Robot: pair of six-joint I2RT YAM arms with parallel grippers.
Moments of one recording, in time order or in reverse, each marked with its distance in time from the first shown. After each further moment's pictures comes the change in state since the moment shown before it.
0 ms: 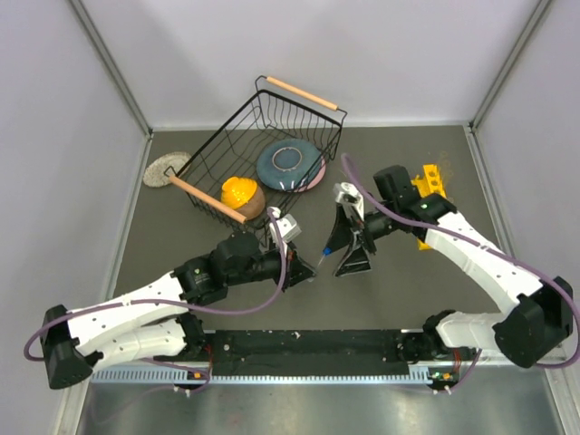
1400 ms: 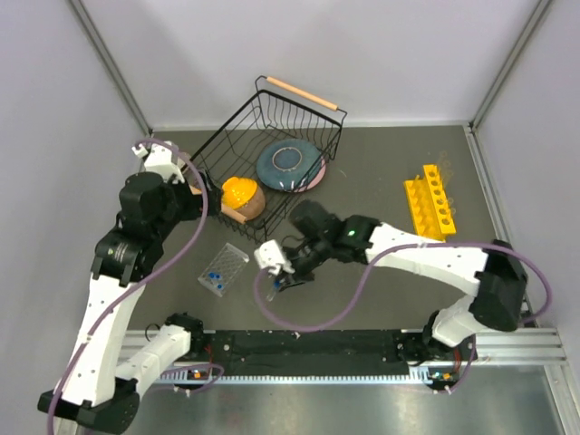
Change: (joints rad) left arm 0.740 -0.092 0.505 -0.621 -0.240 0.095; right arm 0.506 0.233 0.148 0.149 0.539 -0.297
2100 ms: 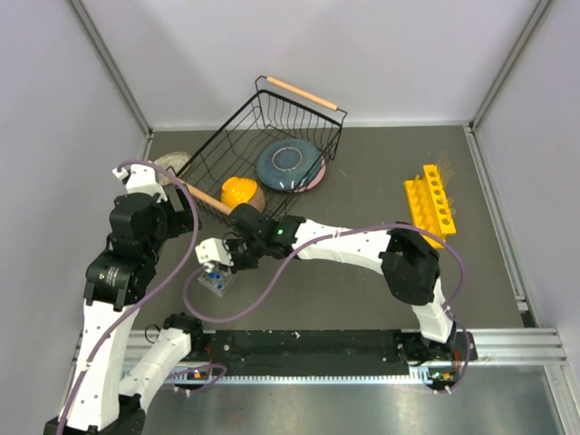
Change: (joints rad) left arm 0.109 -0.079 -0.042 -0.125 -0.211 0.059; right arm 0.136 0.552 0.442 0.163 0.324 -0.054
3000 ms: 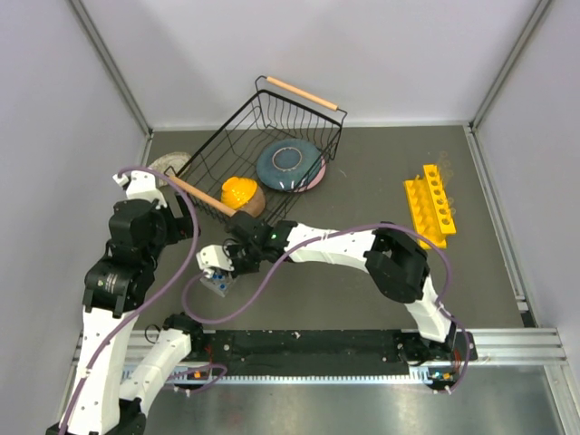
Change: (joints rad) left arm 0.005 -0.034 -0.029 -0.034 0.005 0.015; right arm 0.000 0.086 0.004 -0.007 0.050 -0.020
